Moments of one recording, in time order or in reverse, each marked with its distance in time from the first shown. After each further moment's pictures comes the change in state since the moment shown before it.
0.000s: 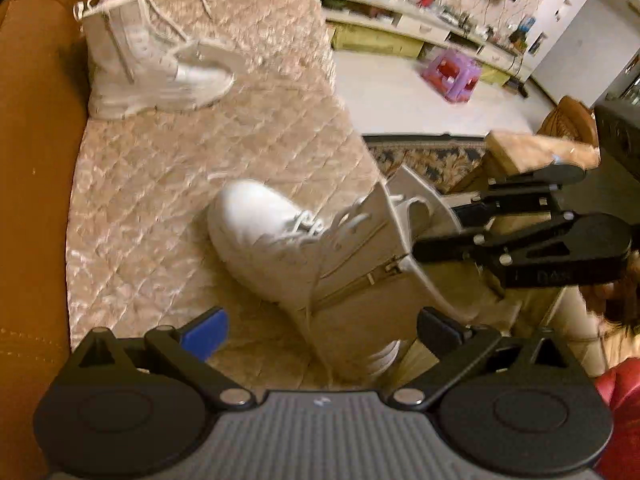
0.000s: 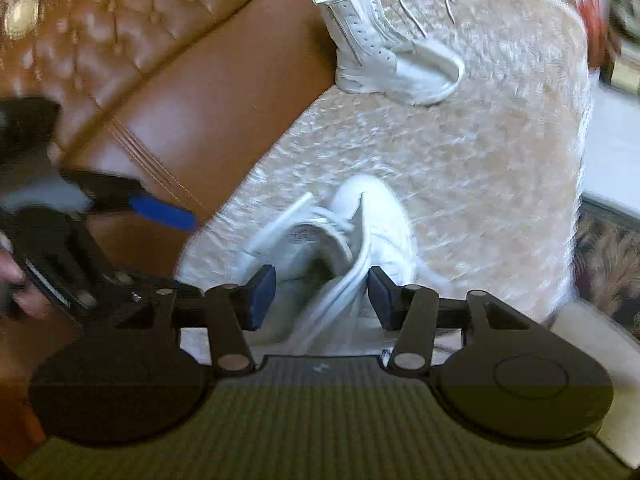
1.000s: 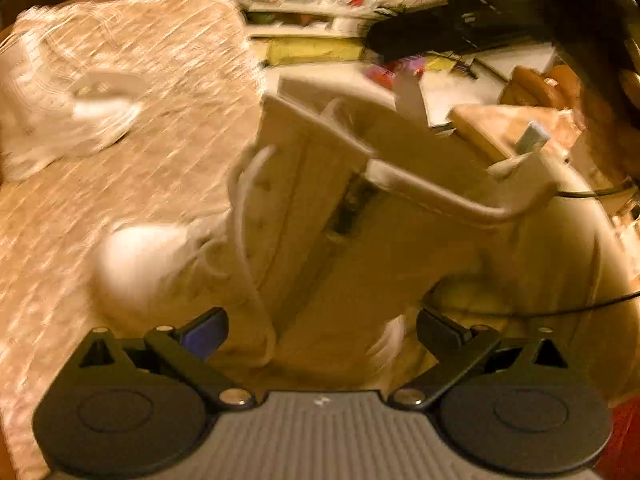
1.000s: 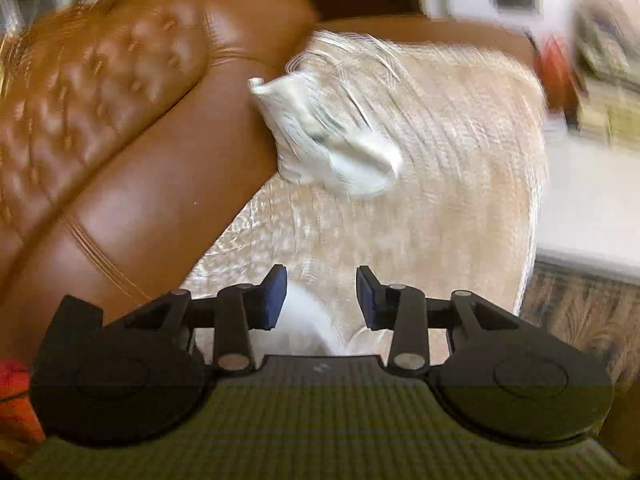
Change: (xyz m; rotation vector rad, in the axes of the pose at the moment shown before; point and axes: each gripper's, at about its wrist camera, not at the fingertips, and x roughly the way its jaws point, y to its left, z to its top) left arm 0.090 -0.028 0.021 0.156 -0.099 -0.049; right arm -0.029 -0.092 0.040 0.226 -0.199 -0.032
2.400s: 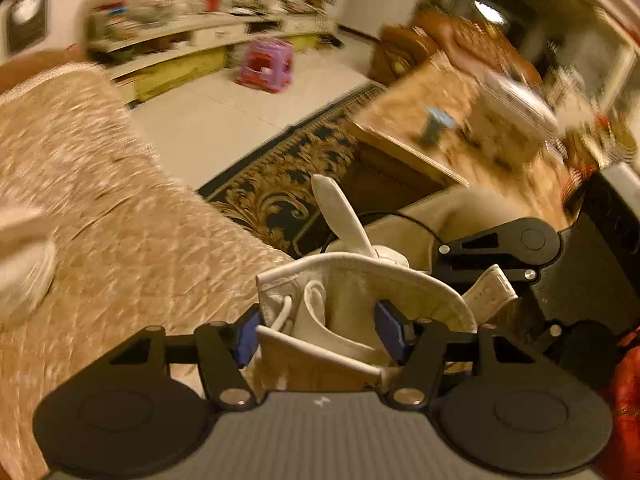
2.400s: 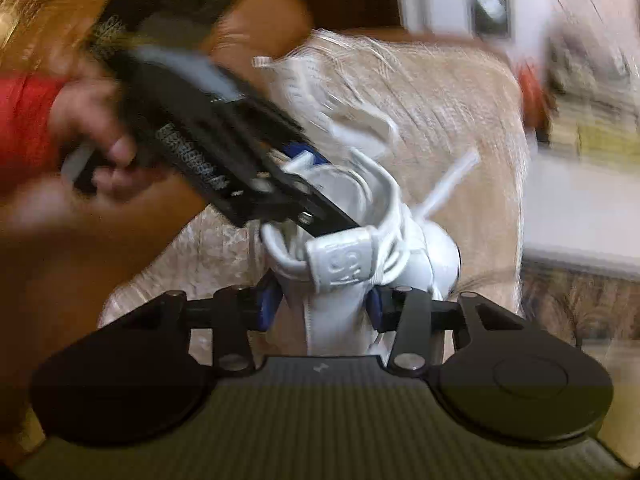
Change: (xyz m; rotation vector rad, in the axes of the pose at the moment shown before) left arm -0.011 0.025 0.109 0.350 0.027 -0.301; right arm 0.017 0.063 -0.108 -0.237 -0.148 -0.137
